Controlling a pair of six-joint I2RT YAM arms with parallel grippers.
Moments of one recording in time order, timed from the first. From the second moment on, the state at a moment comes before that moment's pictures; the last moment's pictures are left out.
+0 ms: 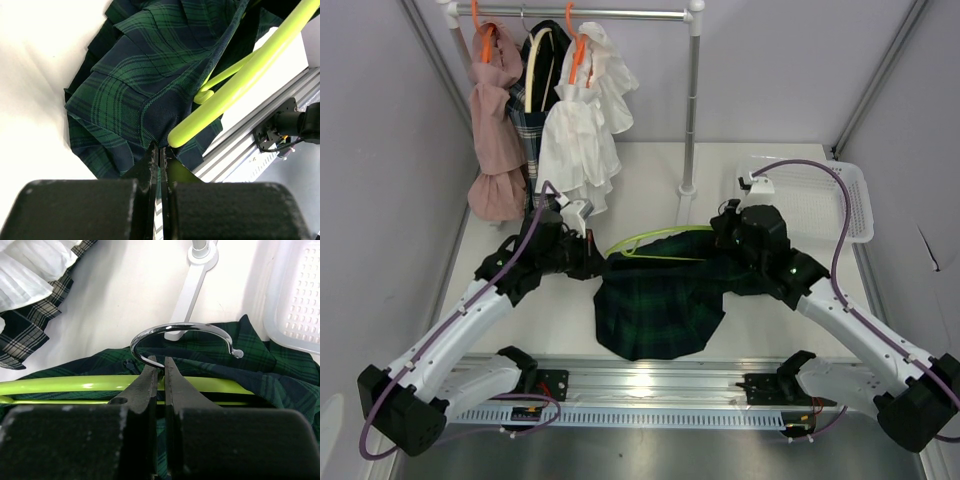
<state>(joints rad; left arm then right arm) -0.50 0.96 0.87 -0.57 0.31 -0.41 0.63 1.04 0.91 -0.22 0.31 0.40</state>
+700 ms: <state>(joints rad) -0.41 1.04 0.98 -0.63 0.37 -0.39 0.66 0.93 0.80 -0.15 0.36 0.41</state>
